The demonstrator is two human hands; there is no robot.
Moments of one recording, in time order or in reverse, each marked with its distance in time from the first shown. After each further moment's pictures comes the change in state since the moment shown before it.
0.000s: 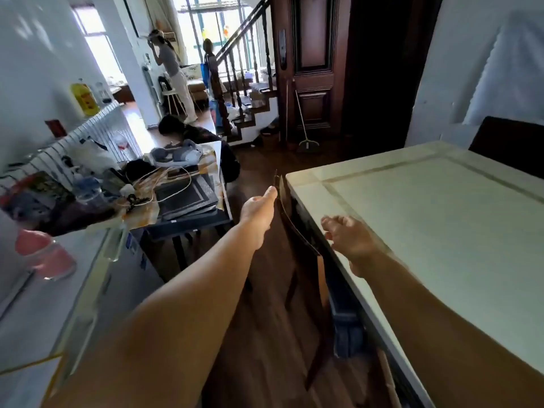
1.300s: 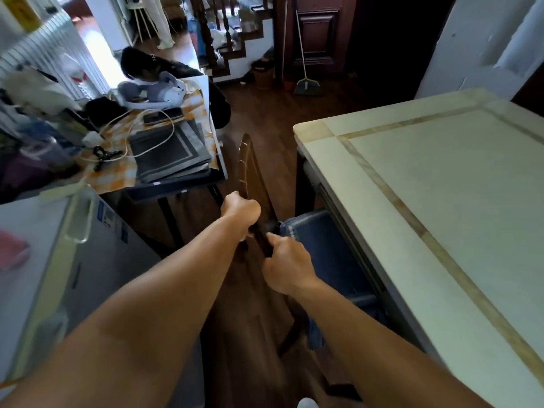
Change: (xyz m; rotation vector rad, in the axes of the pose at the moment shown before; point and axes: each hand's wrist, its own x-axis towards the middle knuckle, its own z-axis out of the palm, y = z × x) left_hand 0.124 -0.066 -0.041 0.306 0.120 -0.181; right_hand 0.030 0.034 0.152 -0.572 -0.257 -0.077
